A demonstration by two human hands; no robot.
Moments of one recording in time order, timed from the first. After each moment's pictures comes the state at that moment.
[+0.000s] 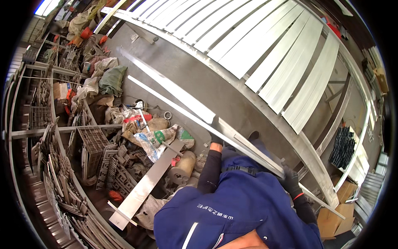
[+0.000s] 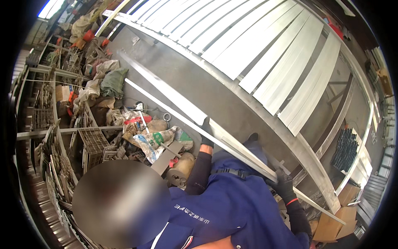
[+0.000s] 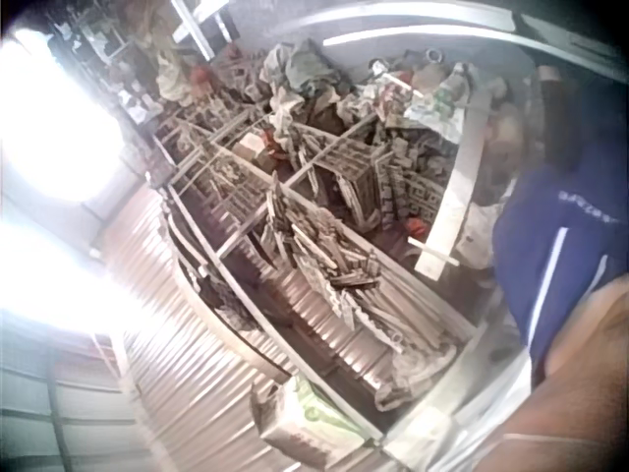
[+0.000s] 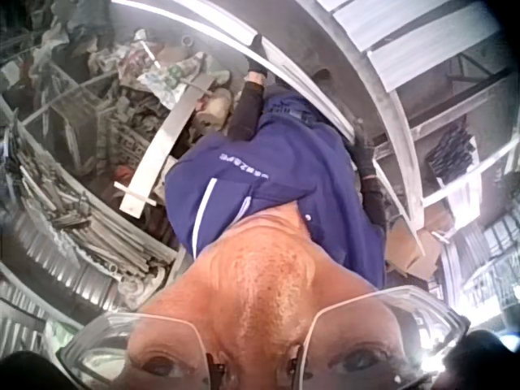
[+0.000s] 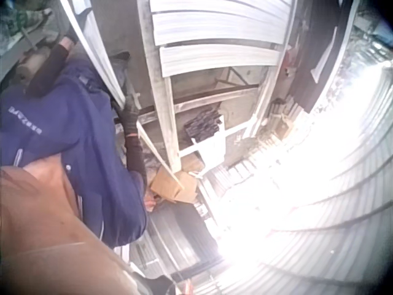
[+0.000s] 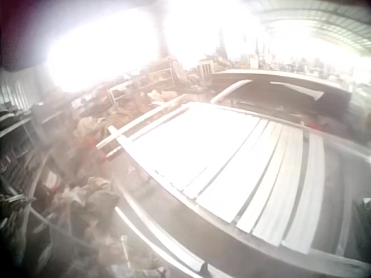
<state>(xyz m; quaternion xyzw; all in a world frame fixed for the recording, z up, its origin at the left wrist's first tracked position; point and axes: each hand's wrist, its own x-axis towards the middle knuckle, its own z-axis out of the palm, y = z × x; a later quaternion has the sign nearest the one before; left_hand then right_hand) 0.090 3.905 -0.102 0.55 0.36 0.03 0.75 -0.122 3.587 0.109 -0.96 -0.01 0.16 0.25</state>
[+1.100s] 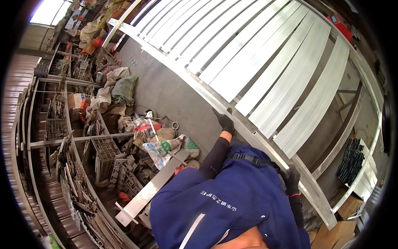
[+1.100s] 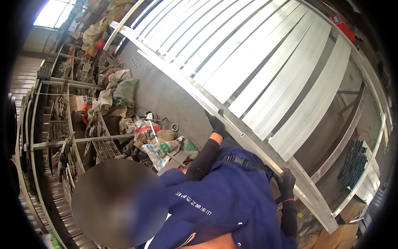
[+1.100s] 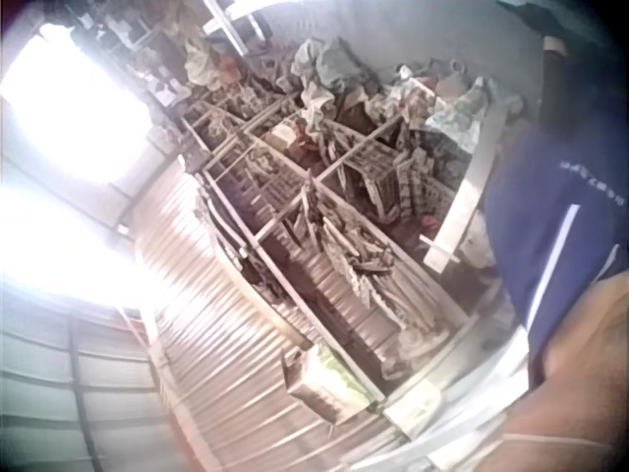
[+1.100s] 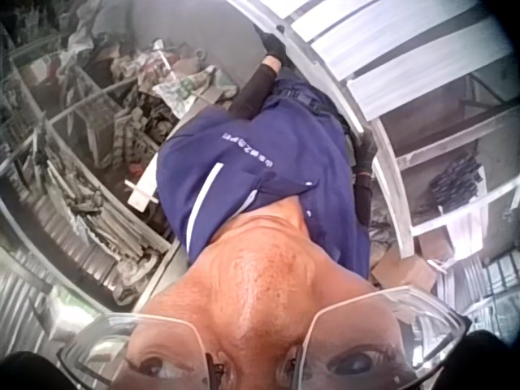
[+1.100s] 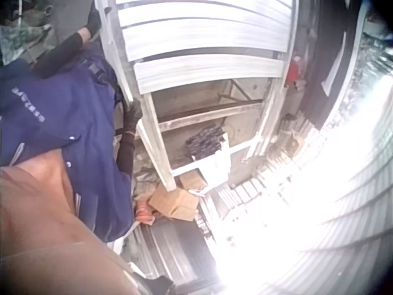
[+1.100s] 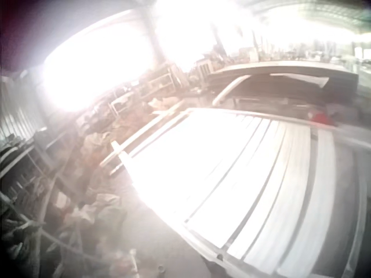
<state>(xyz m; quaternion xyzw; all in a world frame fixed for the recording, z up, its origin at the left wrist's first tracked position) 0.251 3.761 -0.113 0.70 0.30 0.17 0.63 -0.031 3.448 0.026 -0.95 0.10 0.04 0.28</state>
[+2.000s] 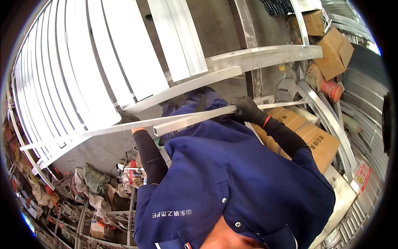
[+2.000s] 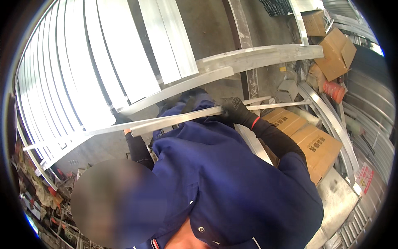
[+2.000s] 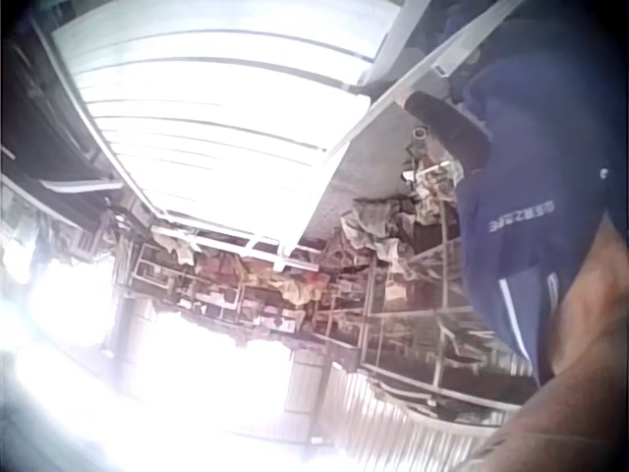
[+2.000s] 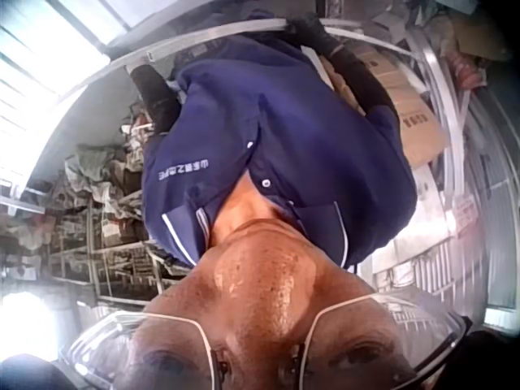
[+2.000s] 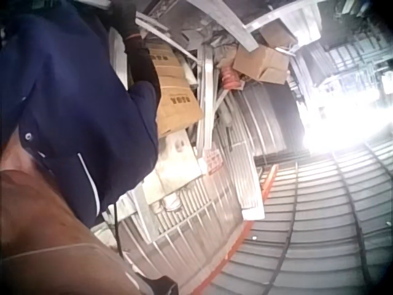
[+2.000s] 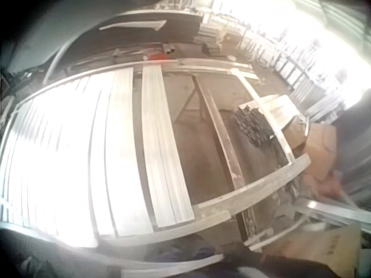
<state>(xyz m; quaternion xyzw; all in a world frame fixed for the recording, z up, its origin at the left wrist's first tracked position) 0.311 3.769 -0.188 0.74 0.22 -0.08 0.64 -0.094 3.472 0.077 -0.87 0.26 0.10 0.40</state>
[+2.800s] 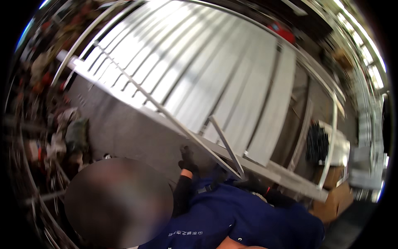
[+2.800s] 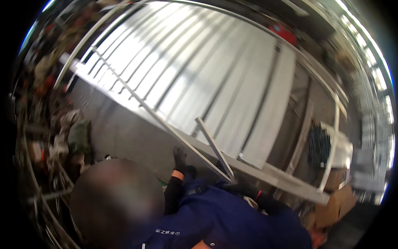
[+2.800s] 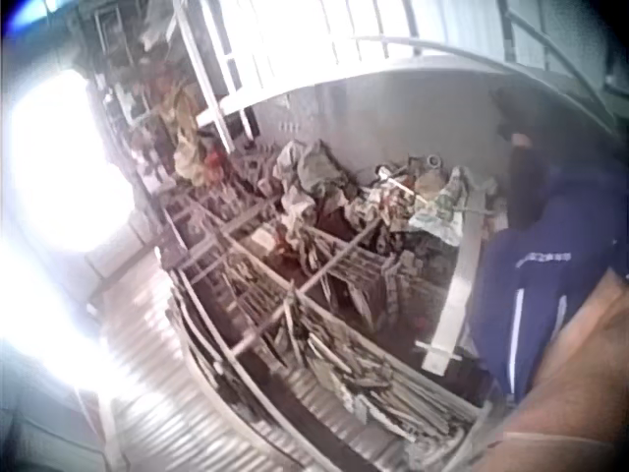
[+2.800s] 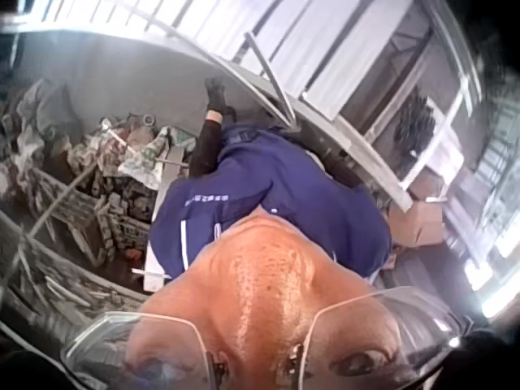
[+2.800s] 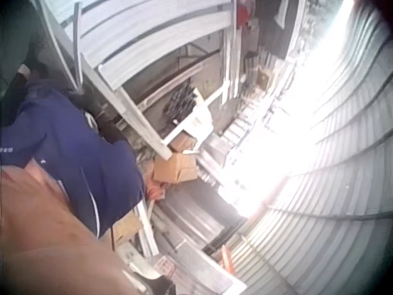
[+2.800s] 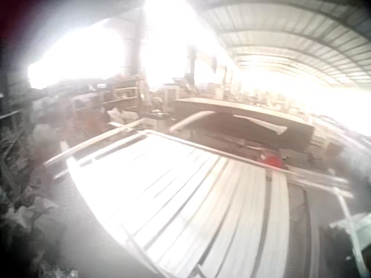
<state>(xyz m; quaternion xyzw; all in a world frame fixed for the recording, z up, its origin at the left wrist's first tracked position) 0.252 3.874 -0.214 0.58 0.18 -0.09 0.79 0.103 3.603 0.107 -0.81 0.04 0.18 0.56</state>
